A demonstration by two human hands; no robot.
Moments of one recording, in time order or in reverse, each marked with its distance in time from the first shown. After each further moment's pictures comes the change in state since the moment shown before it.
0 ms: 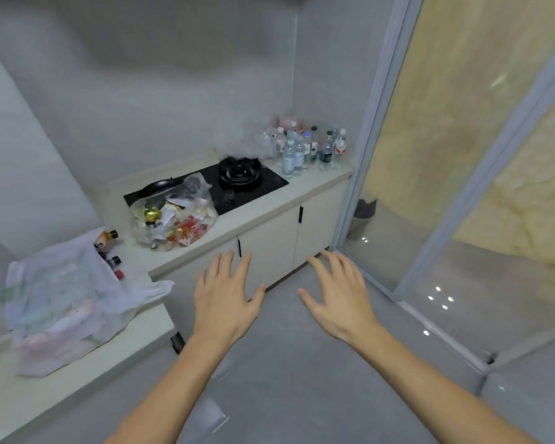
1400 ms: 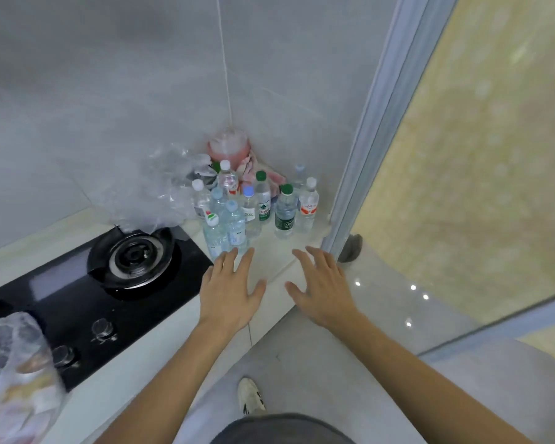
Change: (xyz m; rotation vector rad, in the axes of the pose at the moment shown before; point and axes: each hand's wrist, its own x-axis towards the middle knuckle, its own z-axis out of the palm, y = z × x) left_hand 0.681 0.168 0.247 -0.114 -0.149 0.072; right_hand 0.638 0.340 0.084 0.092 -0.154 0.123
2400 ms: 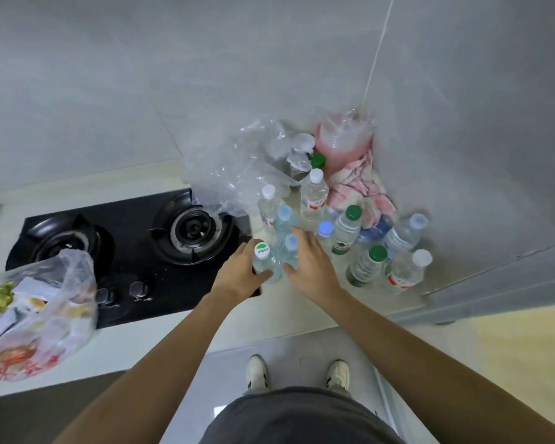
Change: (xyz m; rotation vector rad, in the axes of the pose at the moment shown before) left_hand 0.169 -0.087 0.041 -0.396 -0.107 -0.631; right_hand 0.288 -0.043 0.090 0.305 -0.327 -0.431
